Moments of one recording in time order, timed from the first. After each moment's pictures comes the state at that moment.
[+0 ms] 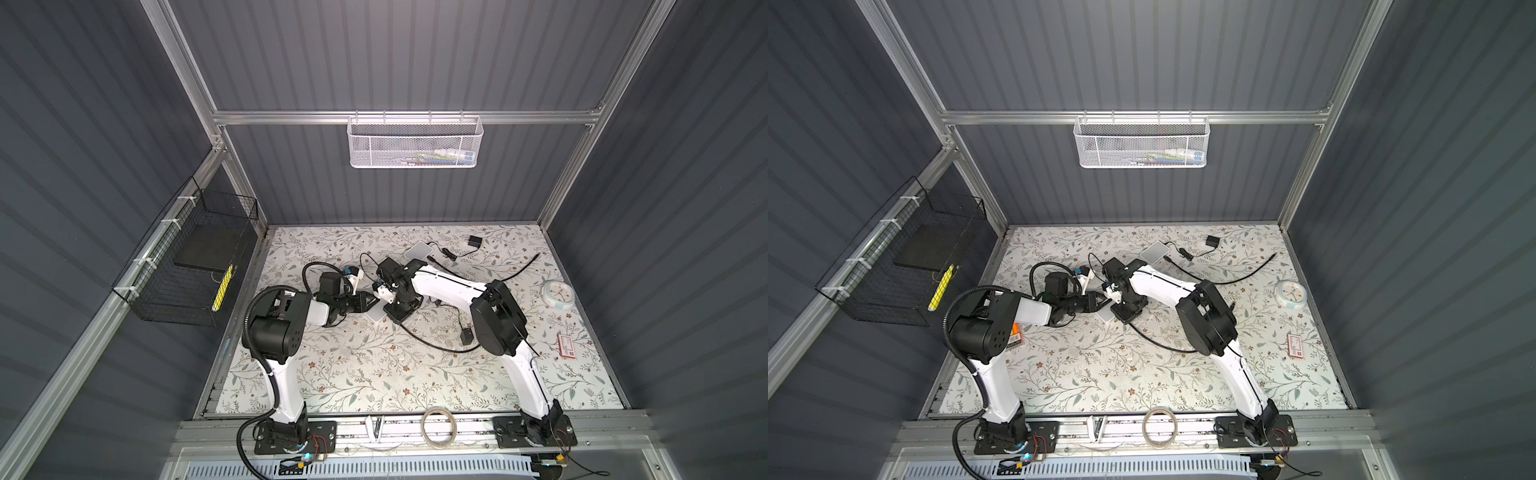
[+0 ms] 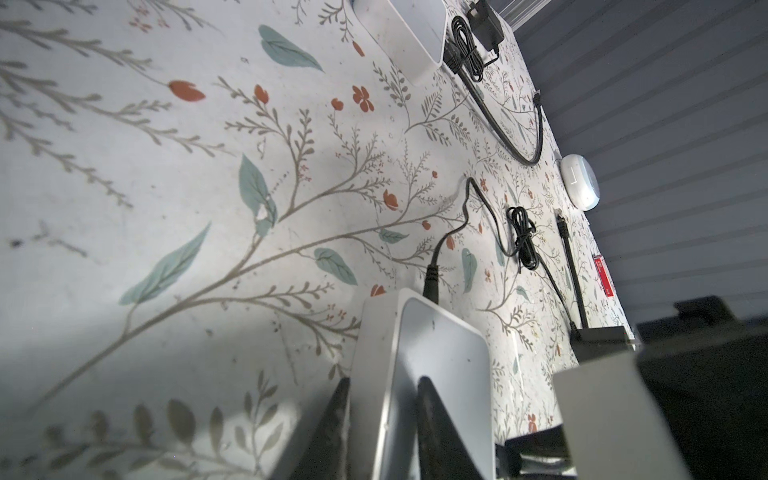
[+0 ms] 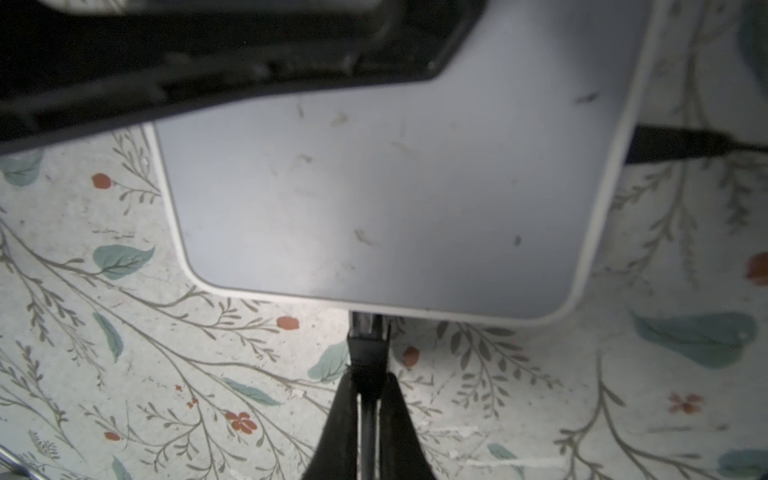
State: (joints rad) left arm -0.25 1.94 0.80 0.45 0.75 -0.34; right arm 0.79 2.28 1.87 -1.02 -0.15 0.00
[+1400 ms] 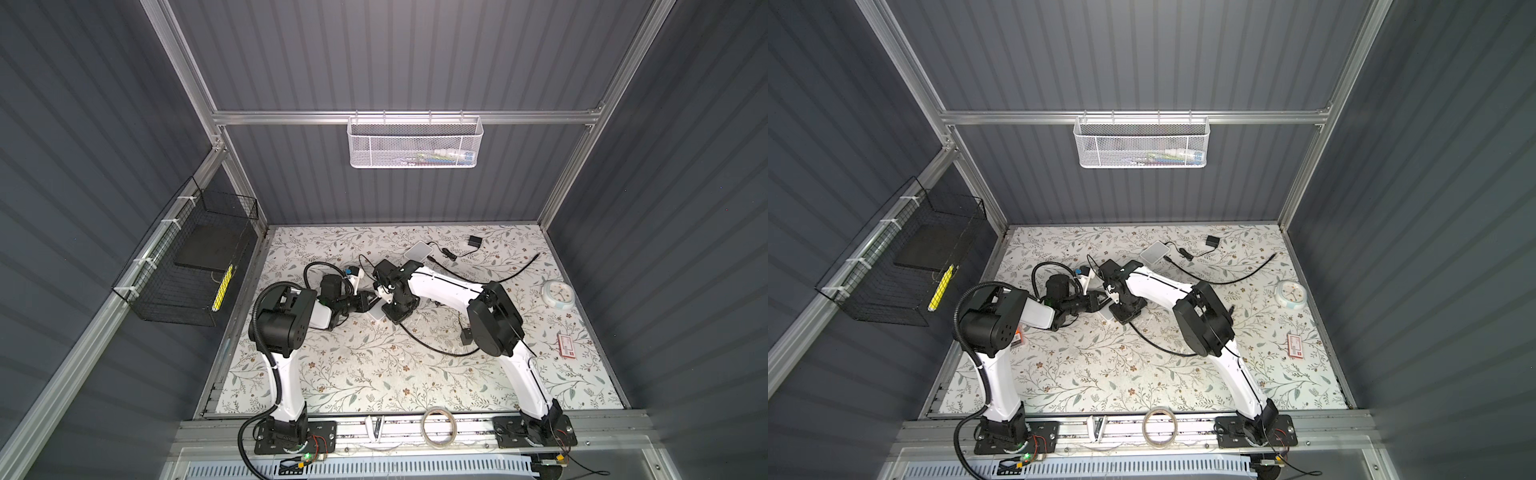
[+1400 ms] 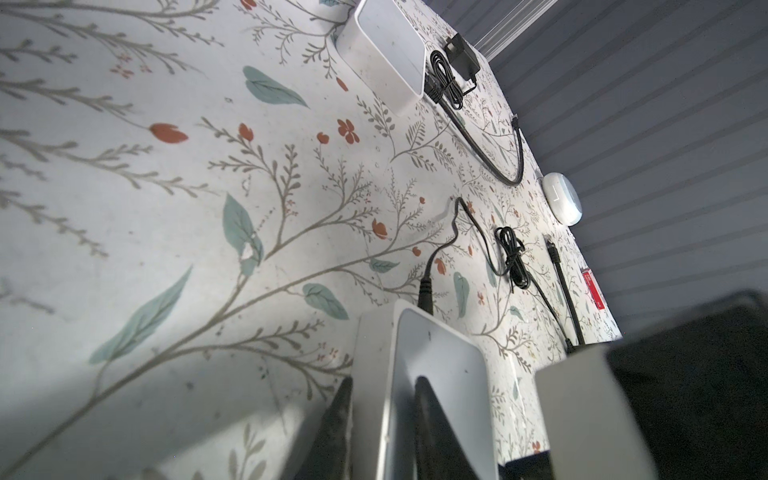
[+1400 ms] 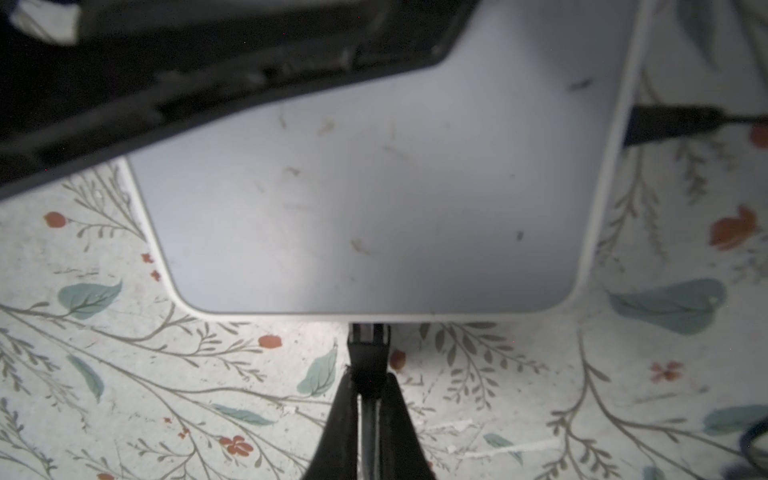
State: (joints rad) left arm -0.26 2.01 0.76 0.67 0.77 -0.40; right arm 0.82 2.30 1.90 -1.04 -0.07 0.09
